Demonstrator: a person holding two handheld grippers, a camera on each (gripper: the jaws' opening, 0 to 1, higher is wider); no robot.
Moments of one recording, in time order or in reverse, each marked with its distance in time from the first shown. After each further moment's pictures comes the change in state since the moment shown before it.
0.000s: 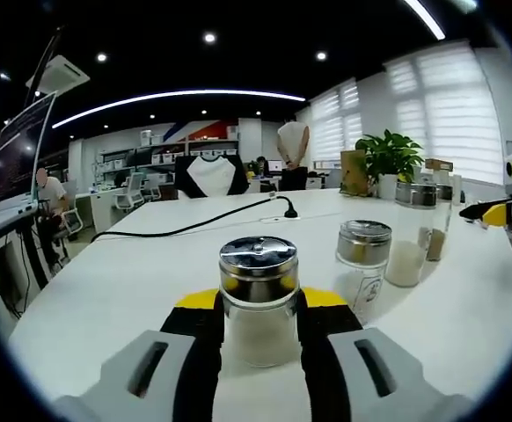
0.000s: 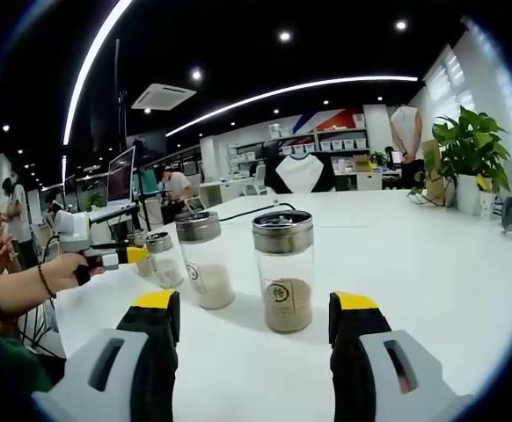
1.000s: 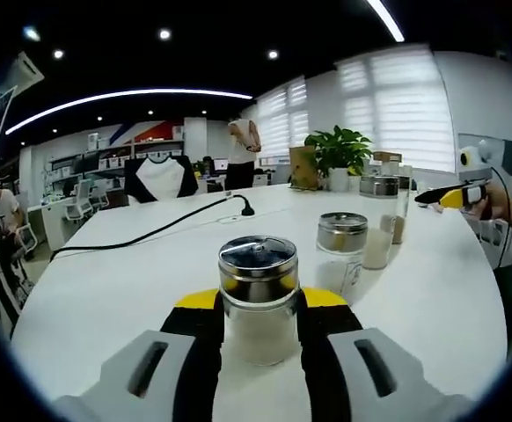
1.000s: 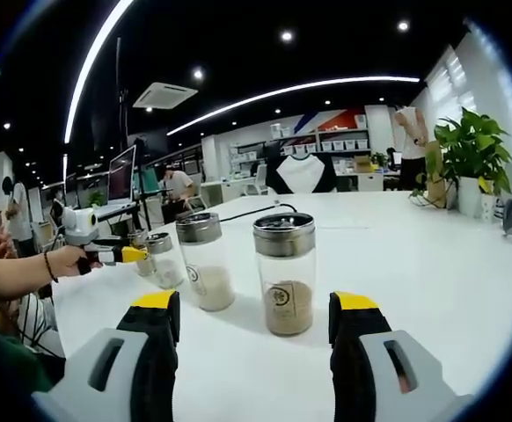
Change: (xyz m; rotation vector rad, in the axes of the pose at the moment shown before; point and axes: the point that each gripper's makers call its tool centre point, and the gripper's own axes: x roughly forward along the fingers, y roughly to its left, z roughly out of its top) left arm 0.001 -0.007 0.000 0.065 0.009 -0.300; right arm 0.001 0.002 0.003 -0.008 -0.004 0.007
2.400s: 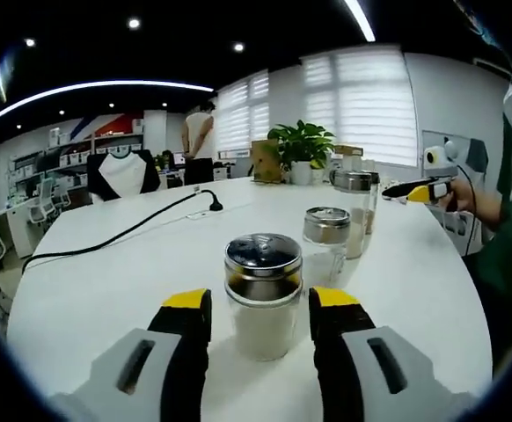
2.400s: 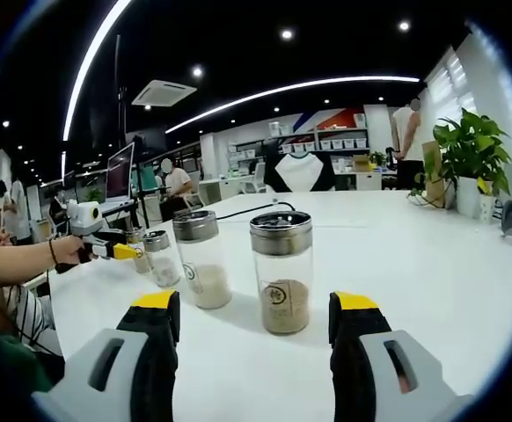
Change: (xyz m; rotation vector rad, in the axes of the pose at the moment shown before) left arm -0.008 0.003 0.005 -0.010 0.010 -0.181; right arm 0.001 -0.003 -0.002 -0.005 0.015 -0.014
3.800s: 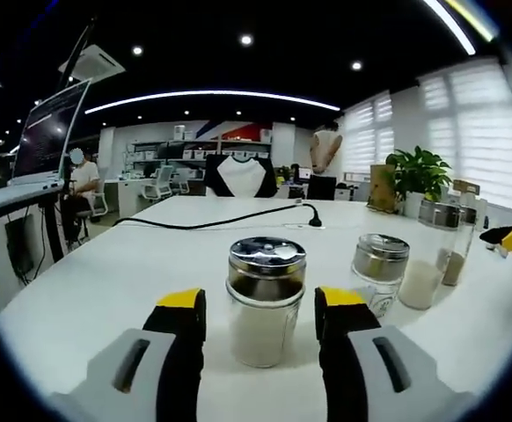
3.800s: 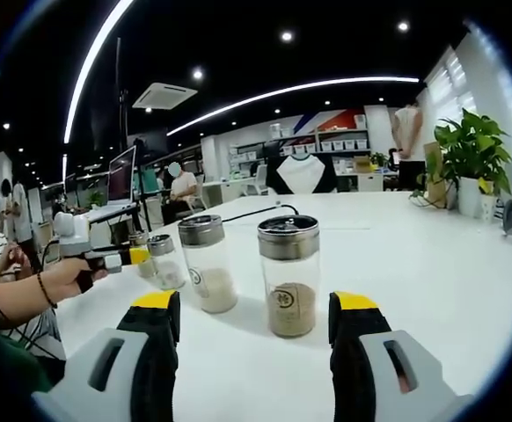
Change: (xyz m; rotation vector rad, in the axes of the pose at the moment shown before) left arm -0.002 0.010 -0.008 -0.165 -0.078 0.643; right arm -0.001 0.006 0.003 0.008 -0.010 0.009
